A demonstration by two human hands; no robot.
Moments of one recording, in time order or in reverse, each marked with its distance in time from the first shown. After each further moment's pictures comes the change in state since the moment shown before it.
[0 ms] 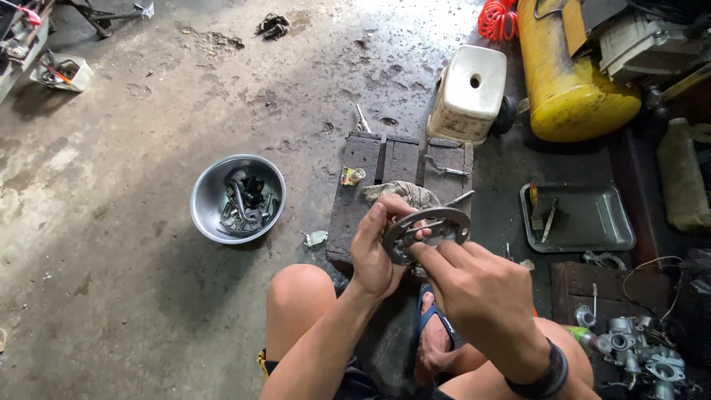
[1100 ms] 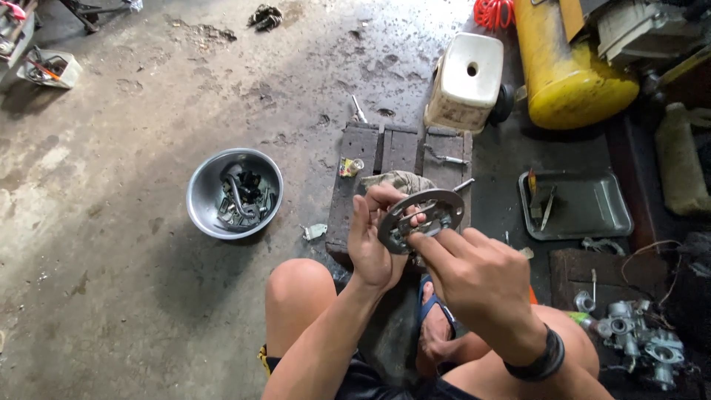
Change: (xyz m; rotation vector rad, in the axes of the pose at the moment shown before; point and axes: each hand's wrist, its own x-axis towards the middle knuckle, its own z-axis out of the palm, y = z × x) left_hand -0.005 -0.006 -0.005 -0.126 0.009 0.082; right_hand -0.003 -0.003 0.009 -0.024 0.068 -0.028
